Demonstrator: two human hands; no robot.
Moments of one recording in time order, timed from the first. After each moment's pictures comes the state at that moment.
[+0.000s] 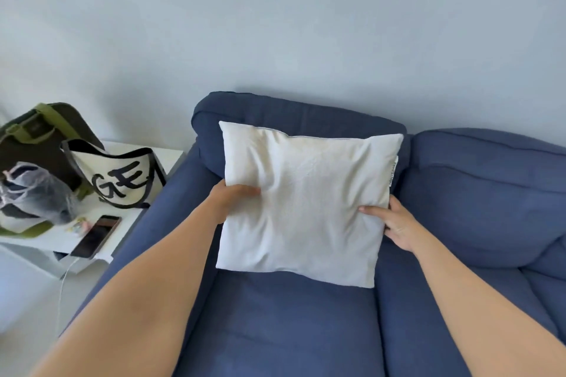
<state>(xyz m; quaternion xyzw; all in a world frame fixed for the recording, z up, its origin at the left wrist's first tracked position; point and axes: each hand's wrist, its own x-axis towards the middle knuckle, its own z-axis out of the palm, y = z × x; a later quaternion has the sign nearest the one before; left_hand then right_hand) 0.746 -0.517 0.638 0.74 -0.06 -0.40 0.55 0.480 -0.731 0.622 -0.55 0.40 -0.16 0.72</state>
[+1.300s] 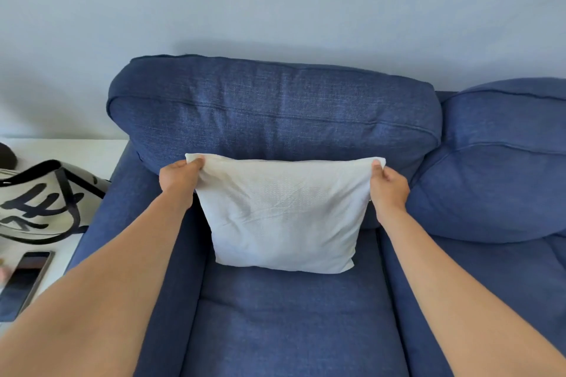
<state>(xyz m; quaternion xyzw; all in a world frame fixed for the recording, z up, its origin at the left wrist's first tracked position) 0.901 -0.657 0.534 0.79 0.06 -0.24 0.56 0.613 -0.856 0.503 -0.56 0.64 -0.31 0.42</state>
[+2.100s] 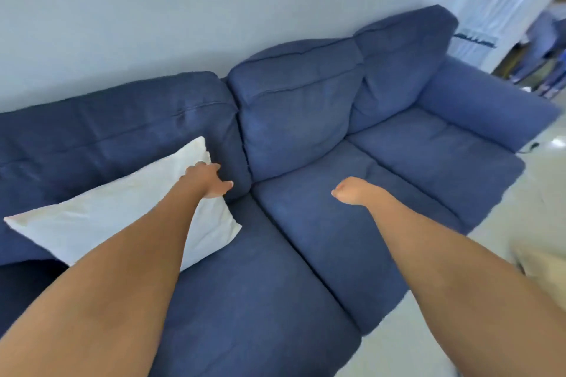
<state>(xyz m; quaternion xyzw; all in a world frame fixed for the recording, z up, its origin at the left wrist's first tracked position) 0.619 -0.719 0.604 0.74 -0.62 -0.24 -0.08 0.294 -0.736 0.556 -0.62 0.71 0.14 0.28</state>
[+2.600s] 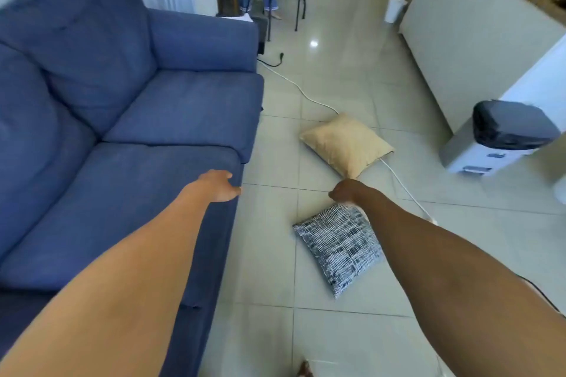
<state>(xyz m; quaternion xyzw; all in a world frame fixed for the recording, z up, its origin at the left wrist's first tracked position) 0.089 -0.557 0.585 0.40 -0.85 -0.26 -0.23 -0.128 -0.353 0.531 -0.25 0.91 0.03 0.33</state>
